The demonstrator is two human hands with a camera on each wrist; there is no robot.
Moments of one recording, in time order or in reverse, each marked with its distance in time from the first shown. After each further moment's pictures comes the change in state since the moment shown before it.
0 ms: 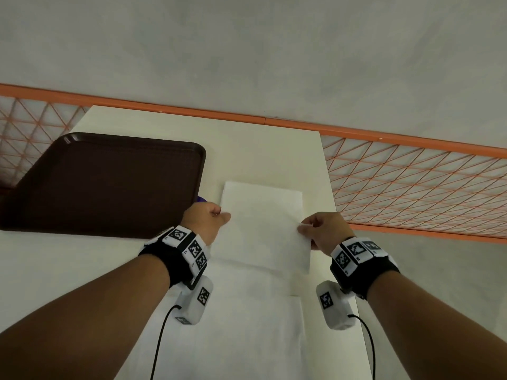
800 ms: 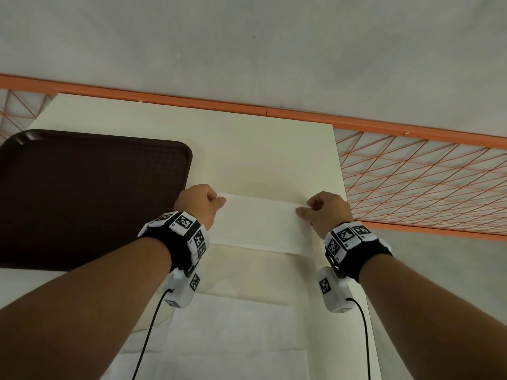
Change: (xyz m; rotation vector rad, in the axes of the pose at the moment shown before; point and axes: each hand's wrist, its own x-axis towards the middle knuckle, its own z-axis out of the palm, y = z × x) left_hand 0.115 0.010 0.023 0.269 0.132 -0.040; right_hand 0.127 -0.013 0.008 -0.203 0.115 -0.013
